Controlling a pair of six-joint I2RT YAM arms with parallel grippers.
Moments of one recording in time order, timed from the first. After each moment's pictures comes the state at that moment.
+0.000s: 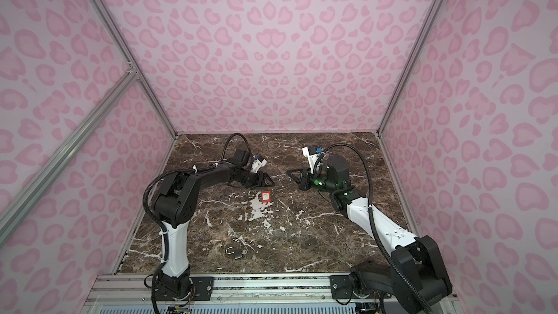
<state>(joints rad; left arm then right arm) -0.42 2.10 1.36 -0.33 0.69 -0.34 0.37 1.27 0.77 0.21 -0.69 0.51</state>
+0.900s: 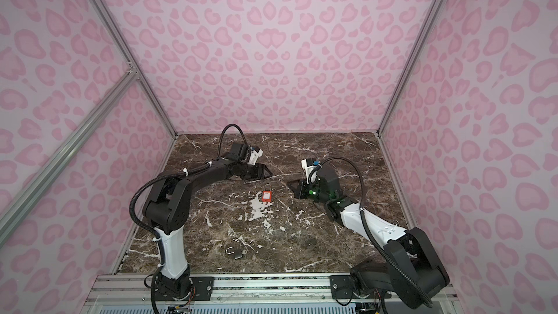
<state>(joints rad) -0.42 1.96 1.36 -0.32 0.50 -0.37 0.48 1.33 0.63 0.24 -0.44 0.69</state>
